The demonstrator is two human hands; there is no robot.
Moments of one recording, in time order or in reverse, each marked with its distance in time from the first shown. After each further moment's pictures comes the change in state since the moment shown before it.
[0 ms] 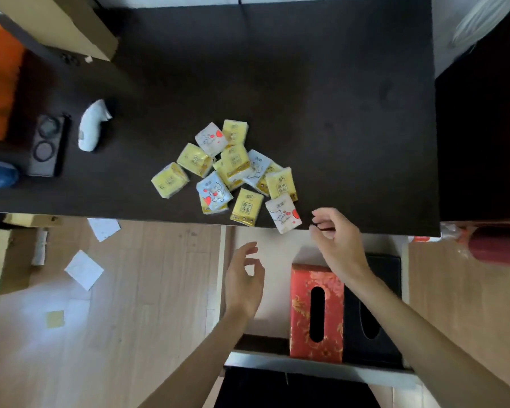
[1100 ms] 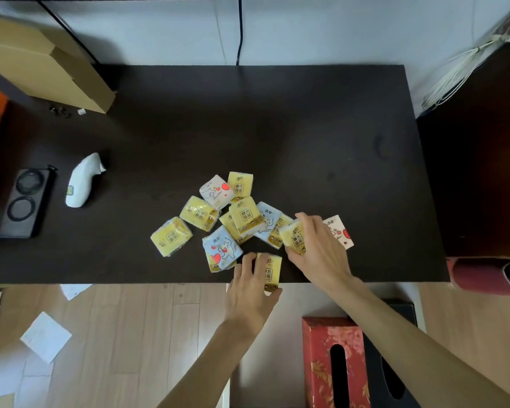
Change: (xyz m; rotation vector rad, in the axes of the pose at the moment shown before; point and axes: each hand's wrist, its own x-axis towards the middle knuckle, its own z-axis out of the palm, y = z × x) left_hand 0.100 0.032 -0.028 0.715 -0.179 0.465; right_hand 0.084 -0.060 0.052 -0.667 0.028 -0.194
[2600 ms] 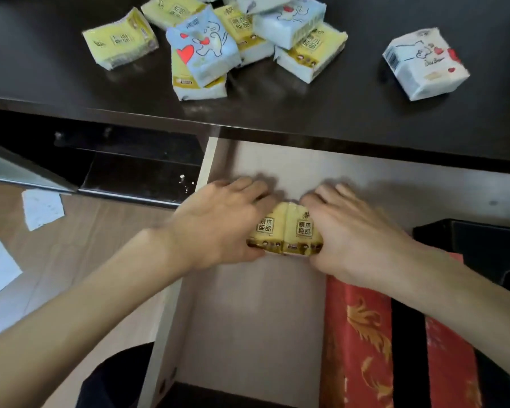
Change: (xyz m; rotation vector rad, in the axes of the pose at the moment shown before) left_hand -0.019 -0.090 0.115 0.603 0.136 0.608; right_hand -0.097 0.049 0.141 -0.339 -0.262 -0.342
